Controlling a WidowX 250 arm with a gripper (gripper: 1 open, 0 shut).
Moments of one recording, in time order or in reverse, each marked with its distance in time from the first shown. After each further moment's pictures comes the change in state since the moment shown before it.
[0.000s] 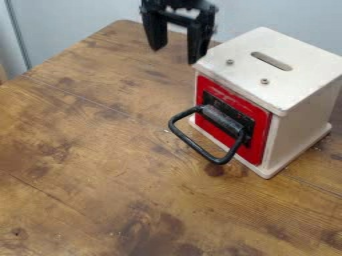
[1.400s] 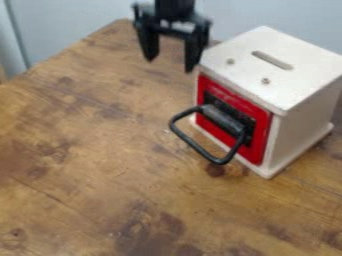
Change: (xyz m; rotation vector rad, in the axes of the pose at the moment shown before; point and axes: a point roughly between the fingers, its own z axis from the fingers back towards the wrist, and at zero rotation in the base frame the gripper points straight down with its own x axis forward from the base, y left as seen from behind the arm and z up) arm 0.000 0.018 -0.014 0.027 0.023 0.171
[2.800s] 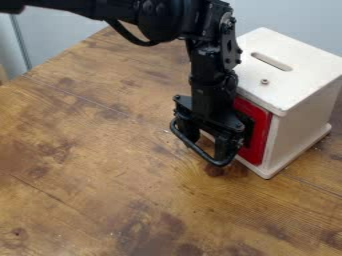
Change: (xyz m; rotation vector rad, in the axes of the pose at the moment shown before) arm -0.036 -0.052 -0.107 -0.025 0.031 -0.215
